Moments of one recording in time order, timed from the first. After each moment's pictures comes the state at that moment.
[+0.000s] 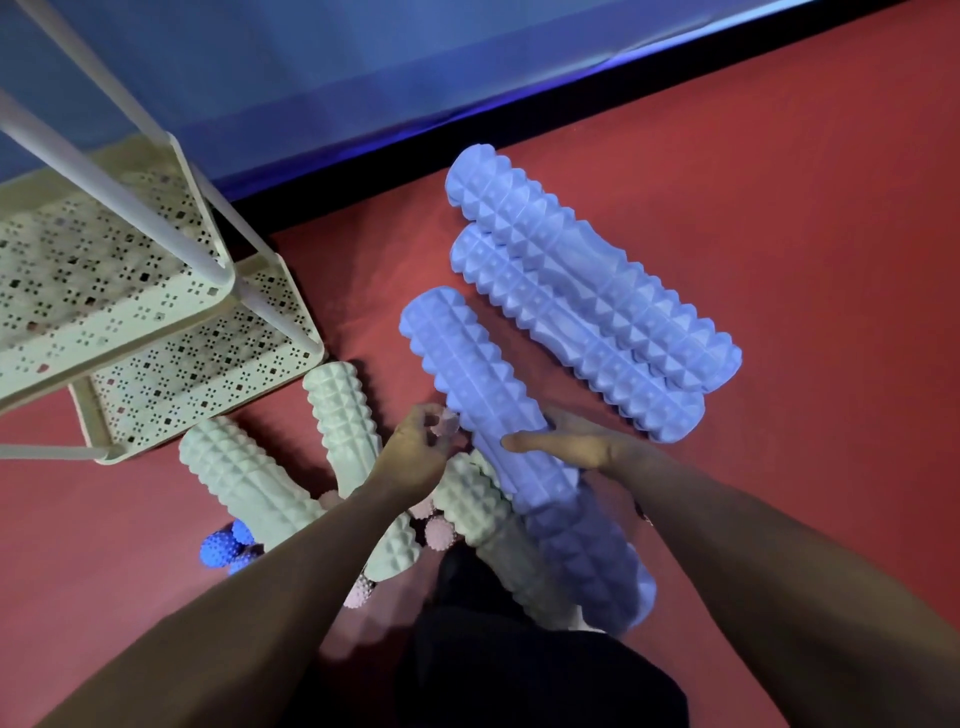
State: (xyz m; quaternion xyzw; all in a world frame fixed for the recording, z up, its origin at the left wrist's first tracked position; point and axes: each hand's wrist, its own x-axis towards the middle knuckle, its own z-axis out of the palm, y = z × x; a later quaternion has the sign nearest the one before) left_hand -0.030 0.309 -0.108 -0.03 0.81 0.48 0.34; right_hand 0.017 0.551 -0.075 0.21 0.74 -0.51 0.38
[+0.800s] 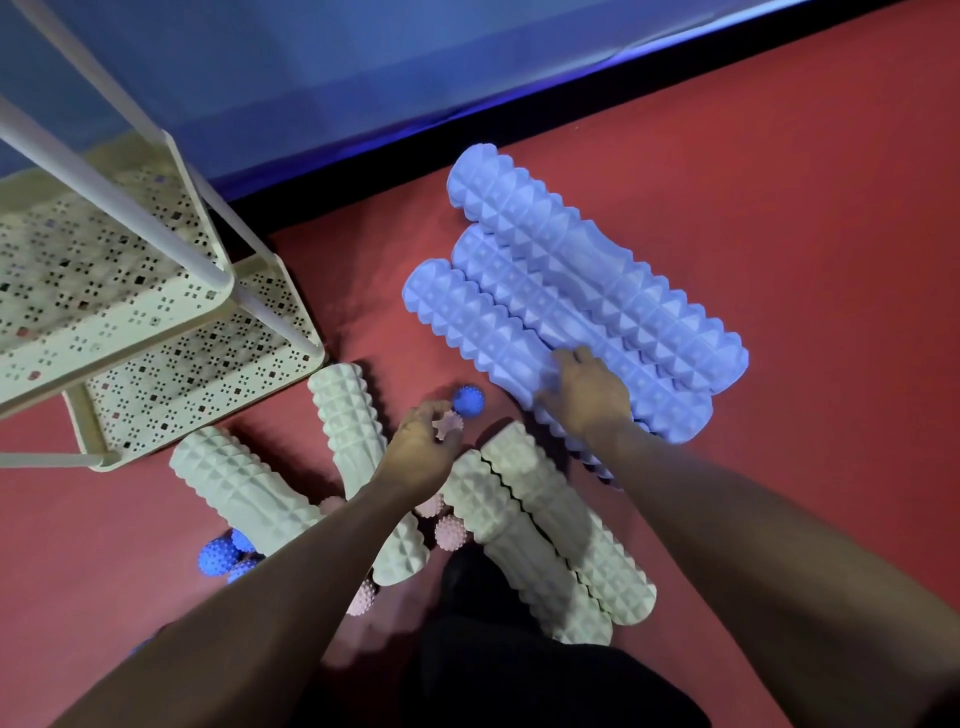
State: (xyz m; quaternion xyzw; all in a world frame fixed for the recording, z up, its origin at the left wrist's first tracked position) left_hand -0.041 0.310 -0.114 0.01 0.86 0.40 0.32; right_hand -0.019 0.559 -0.101 0.20 0.94 -0.16 0.21
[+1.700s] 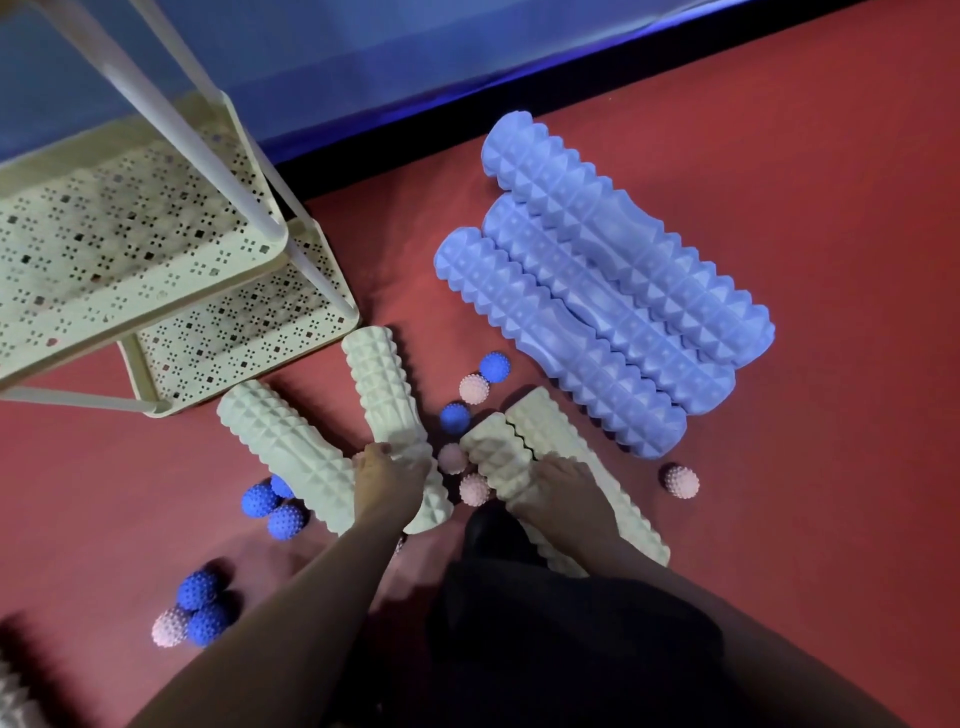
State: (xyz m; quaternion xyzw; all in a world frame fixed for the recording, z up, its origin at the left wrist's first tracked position) left_hand 0.022 0.238 -0.097 -0.24 0.86 0.33 0.33; right_hand 0.127 0.455 -0.112 0.15 0.92 -0.24 0.28
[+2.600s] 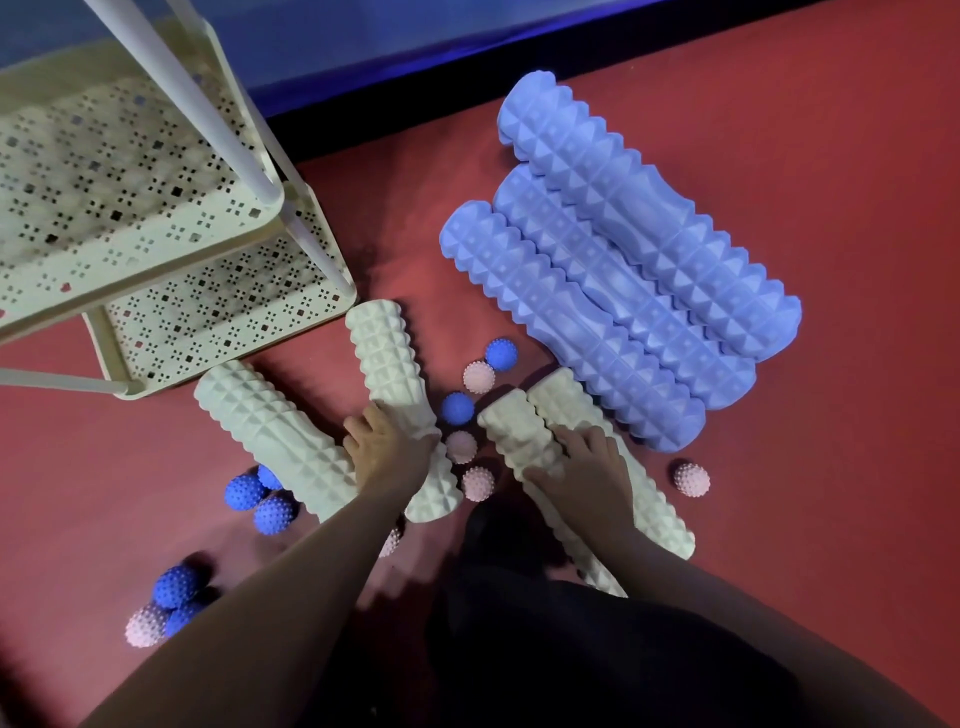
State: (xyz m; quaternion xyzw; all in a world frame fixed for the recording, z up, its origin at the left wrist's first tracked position) left_hand -0.001 0.249 -0.118 -0.16 0.92 0.20 0.30; right_hand 0.115 0.459 -0.122 0.24 0.94 -0.21 0.12
